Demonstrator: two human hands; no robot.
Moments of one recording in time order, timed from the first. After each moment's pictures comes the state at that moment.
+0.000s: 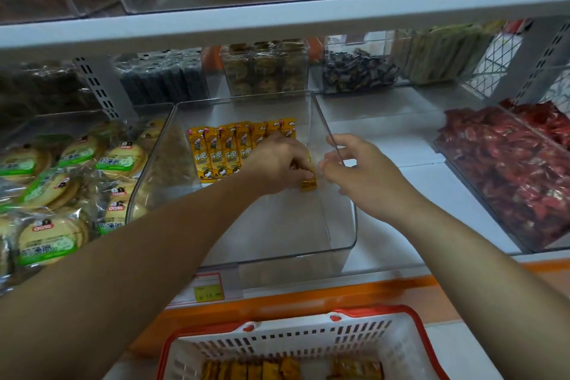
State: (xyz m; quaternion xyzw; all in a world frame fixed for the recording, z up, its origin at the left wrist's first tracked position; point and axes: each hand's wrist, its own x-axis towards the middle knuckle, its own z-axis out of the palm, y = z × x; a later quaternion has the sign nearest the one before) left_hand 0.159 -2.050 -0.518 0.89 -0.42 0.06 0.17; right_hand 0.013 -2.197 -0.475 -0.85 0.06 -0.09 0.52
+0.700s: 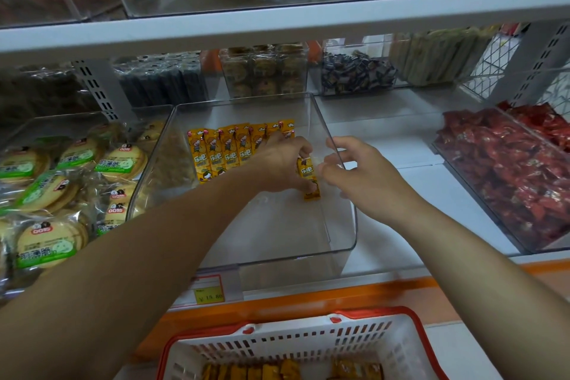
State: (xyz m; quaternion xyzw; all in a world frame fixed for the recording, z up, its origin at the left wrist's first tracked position) left_hand 0.161 -2.062 -0.507 0.93 -0.33 -0.05 0.12; right_hand 0.012 -2.197 -0.475 -0.84 0.07 -0.08 0.53
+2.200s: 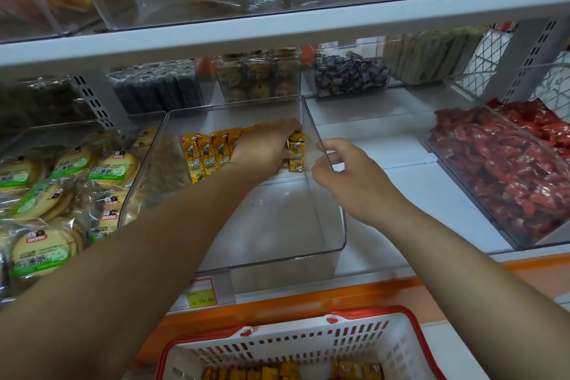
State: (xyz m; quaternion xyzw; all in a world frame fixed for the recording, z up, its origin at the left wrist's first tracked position) left_hand 0.173 -2.062 -0.499 0.92 -0.35 0.13 0.13; right_hand 0.006 -2.193 -0.471 -0.85 0.08 -0.08 0.52
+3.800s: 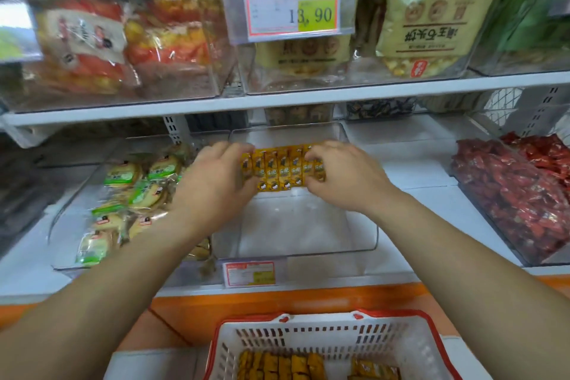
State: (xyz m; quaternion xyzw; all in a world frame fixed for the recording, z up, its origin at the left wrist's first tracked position) left_hand 0.048 -1.901 -0.404 0.94 -0.23 0.19 0.17; right_hand 0.028 -2.135 -0.416 -0.98 -0.07 -0.15 0.14
